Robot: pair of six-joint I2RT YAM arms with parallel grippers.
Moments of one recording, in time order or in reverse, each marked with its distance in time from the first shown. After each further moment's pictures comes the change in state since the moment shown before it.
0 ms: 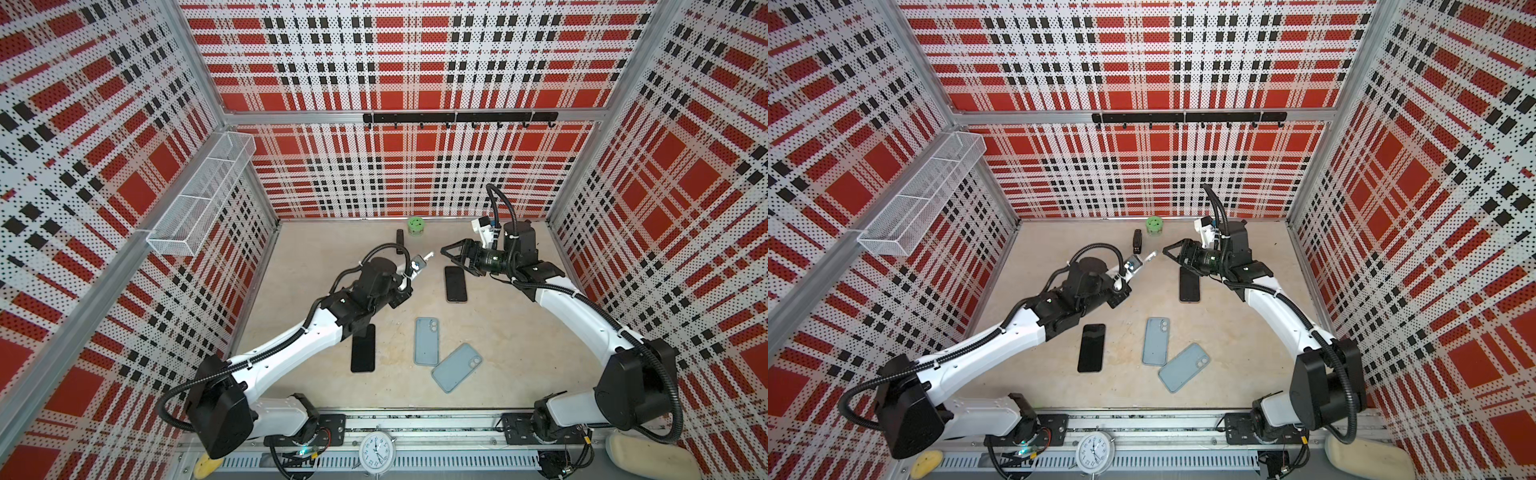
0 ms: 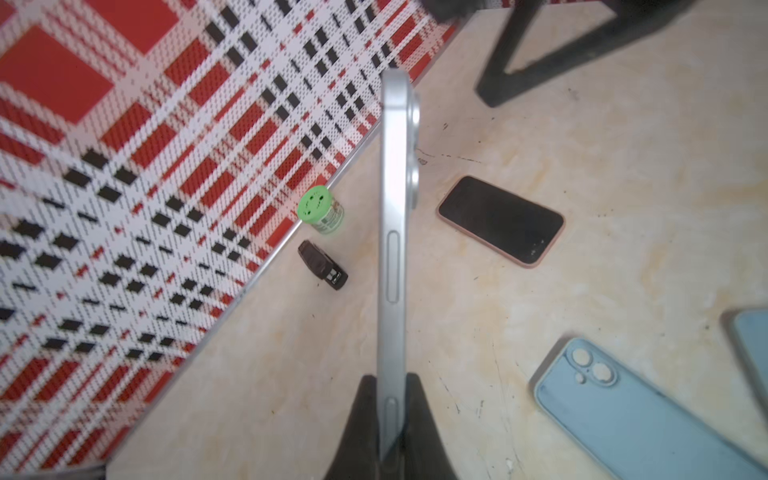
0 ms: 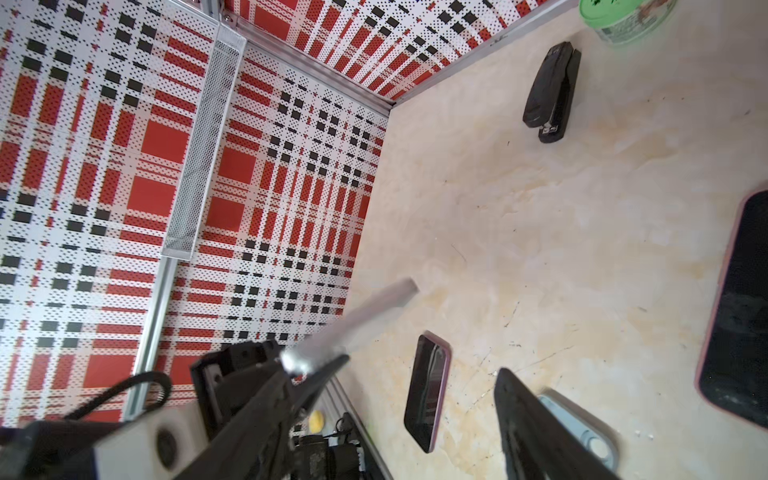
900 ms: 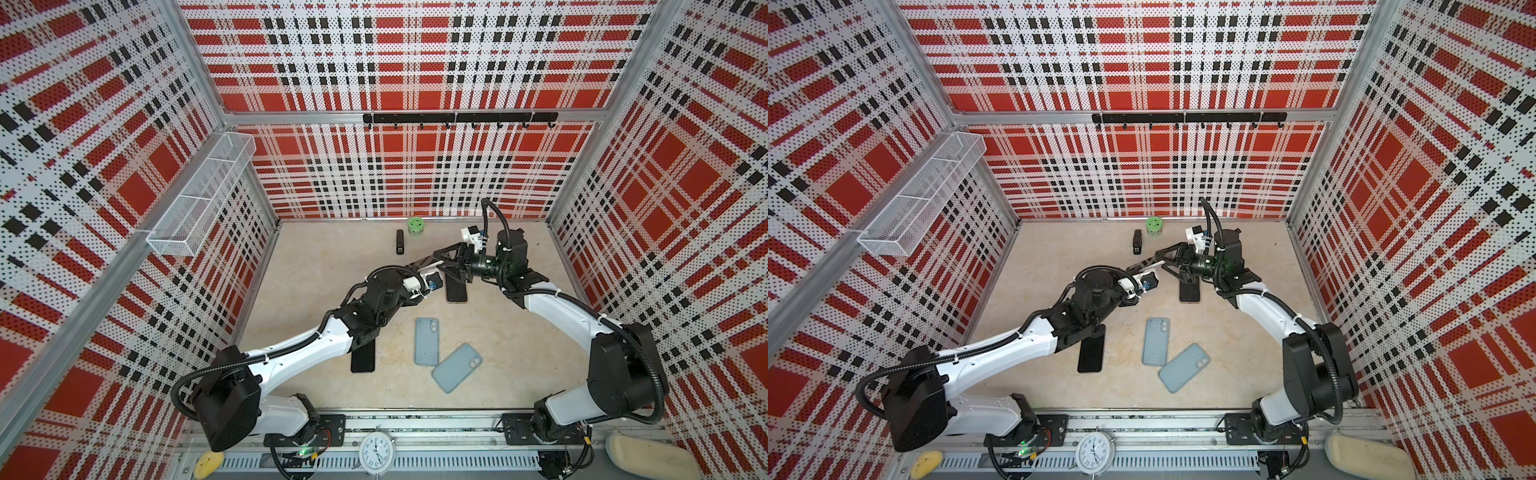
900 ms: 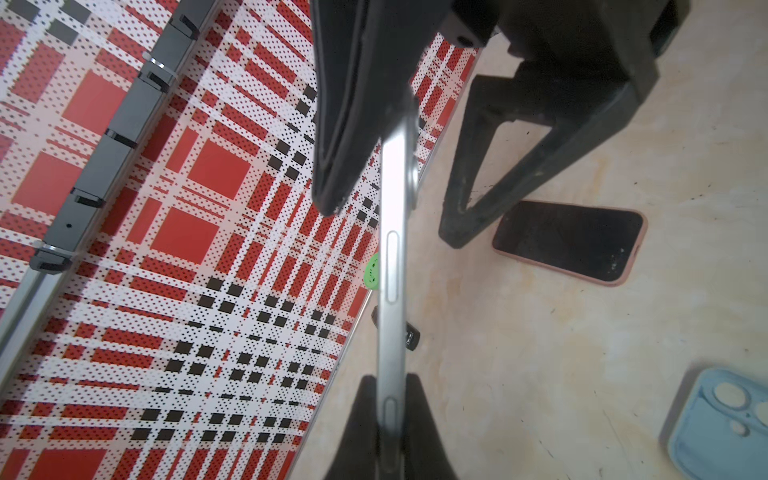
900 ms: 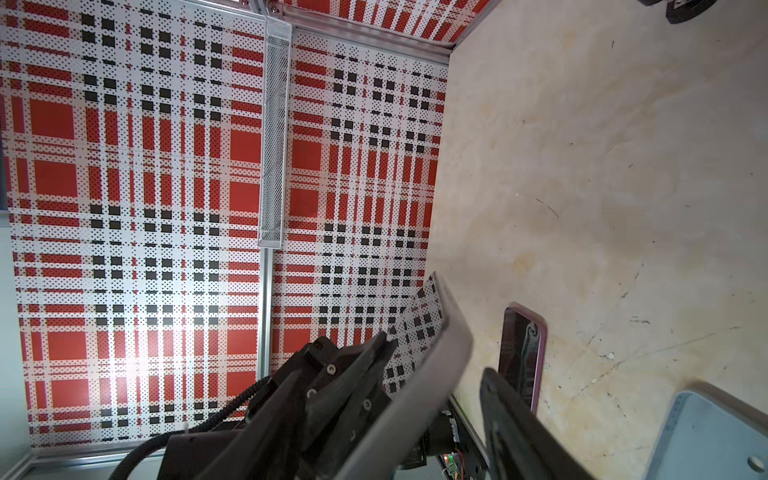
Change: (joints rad) left arm -0.069 0.053 -0.070 0.340 -0.124 0.342; right arm 0.023 0.073 -0.127 0.387 -0.175 0.373
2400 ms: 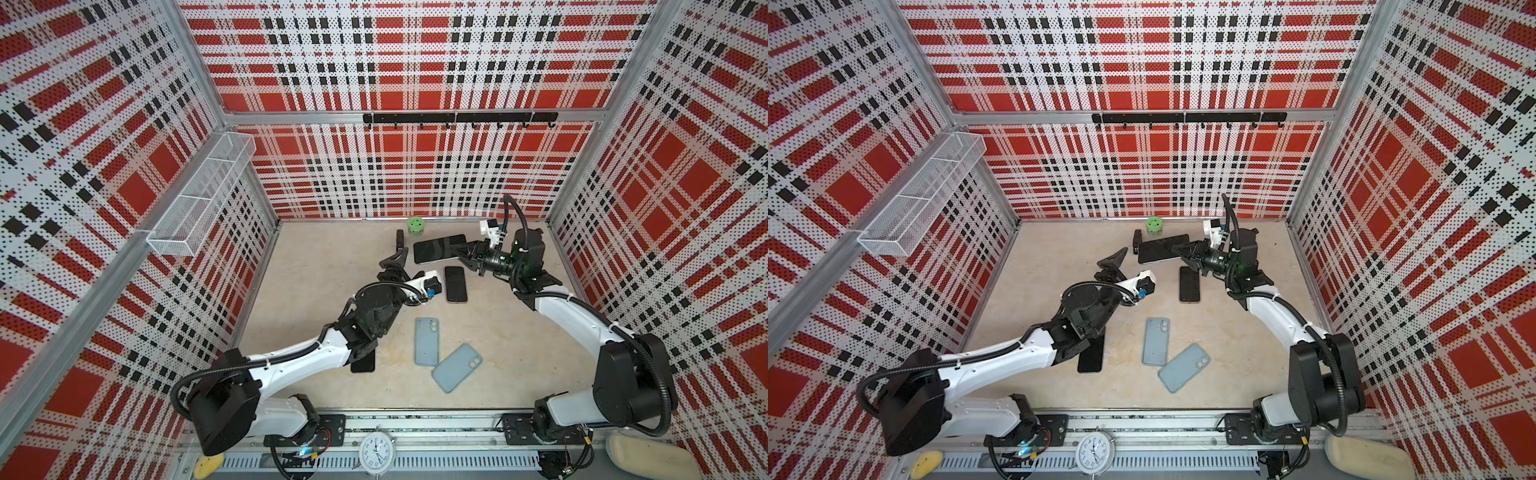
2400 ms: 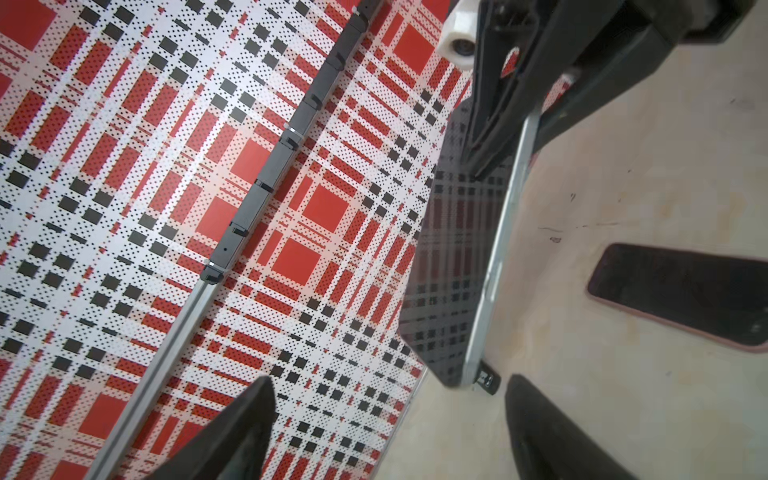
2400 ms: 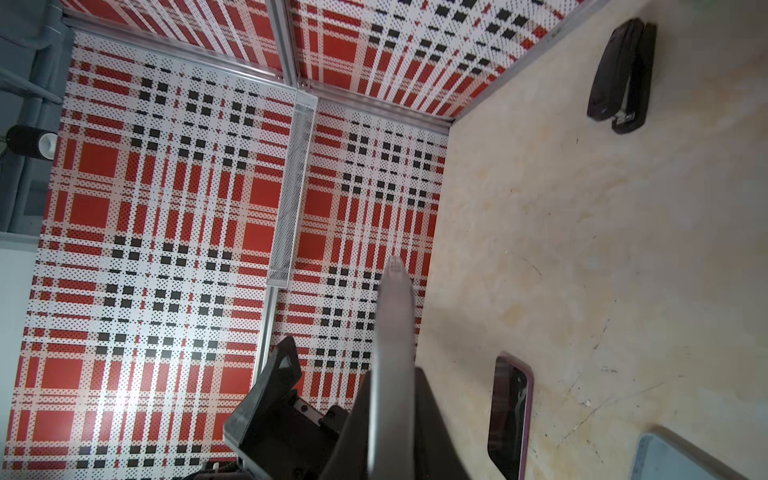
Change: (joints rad) left arm -0.037 -0.089 -0.137 0.320 -0.061 0.103; right arm -0.094 -0.071 -0.038 0.074 0.065 -0.013
